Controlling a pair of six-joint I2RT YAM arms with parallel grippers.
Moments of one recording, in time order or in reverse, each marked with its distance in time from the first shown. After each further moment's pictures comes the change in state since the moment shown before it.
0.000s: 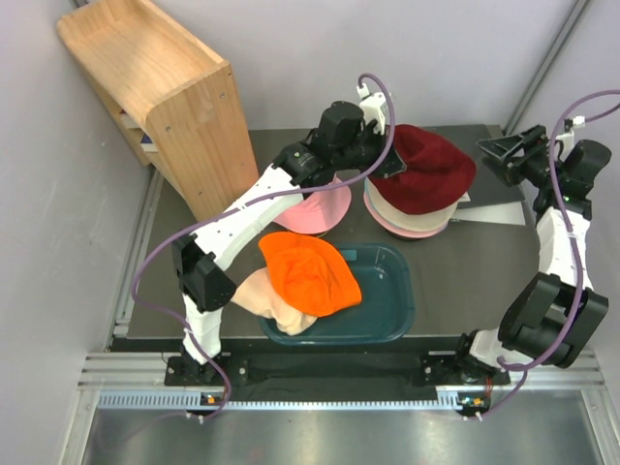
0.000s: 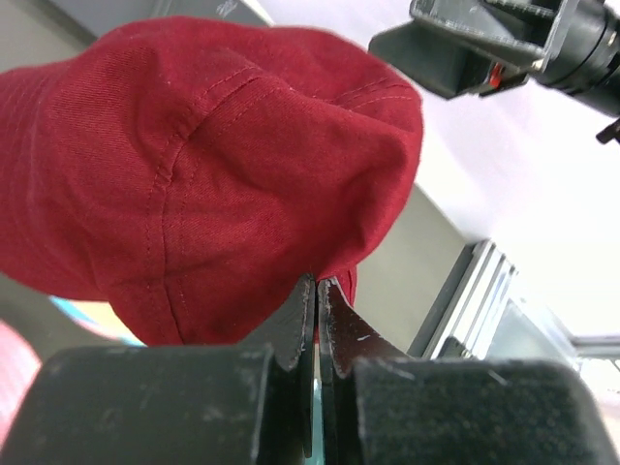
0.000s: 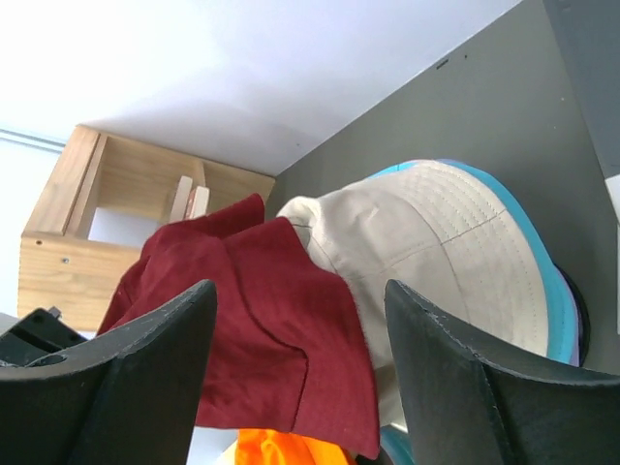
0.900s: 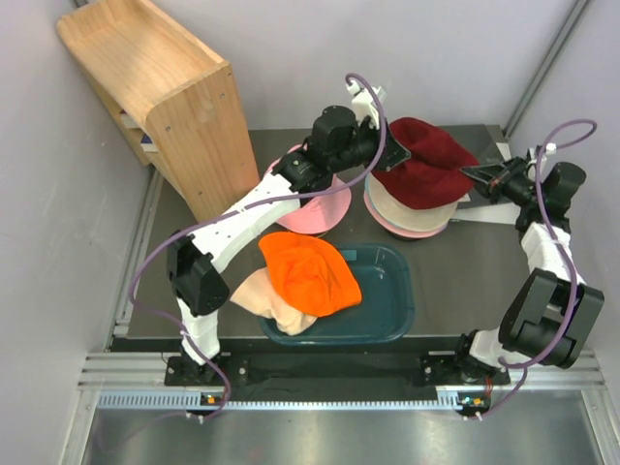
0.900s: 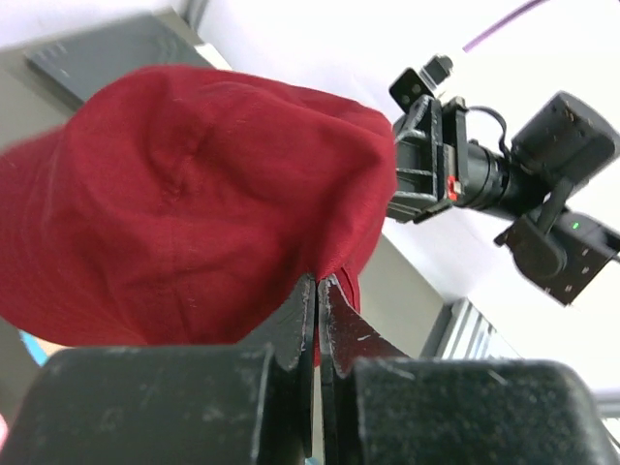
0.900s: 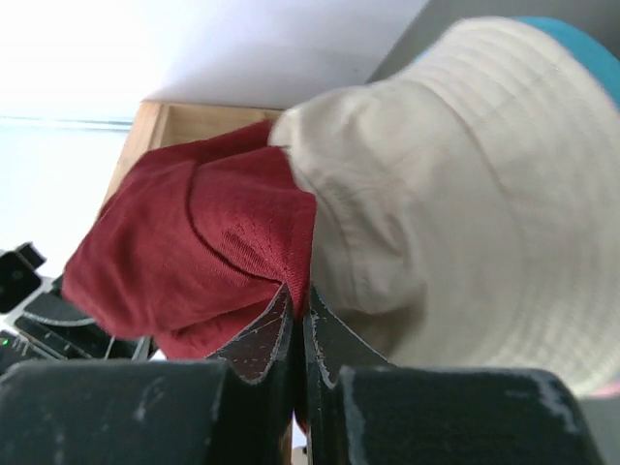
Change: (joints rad) left arm 0.014 -0.063 -0.169 0.287 -0.035 -0.073; right arm 0.034 -0.003 -0.251 0.298 -0.120 0.348
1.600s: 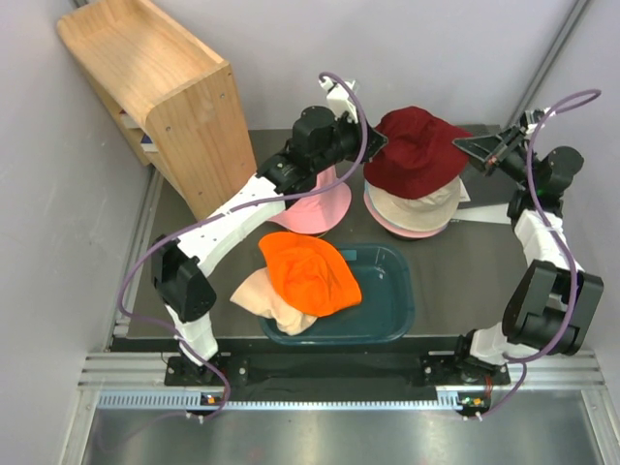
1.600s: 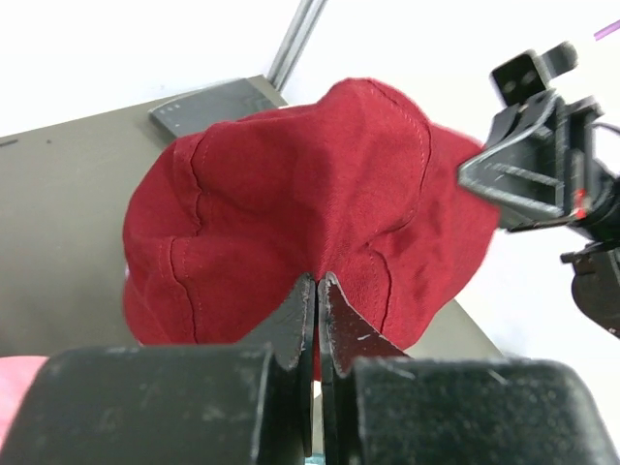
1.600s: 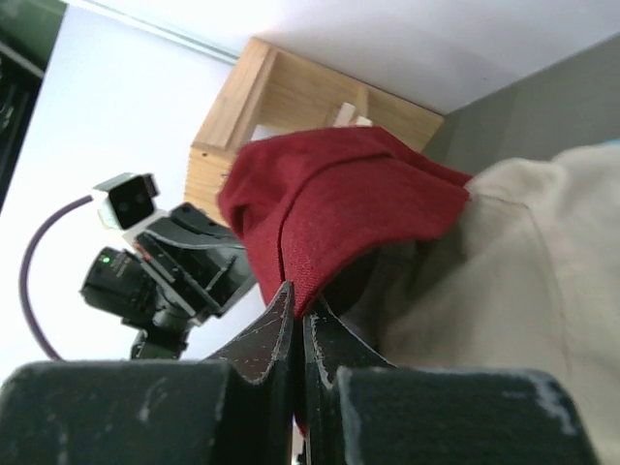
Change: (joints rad) left arm 0.048 -0.082 -0.124 0.088 -0.130 0.053; right arm 0.101 0.074 0.117 0.469 -0.056 0.270
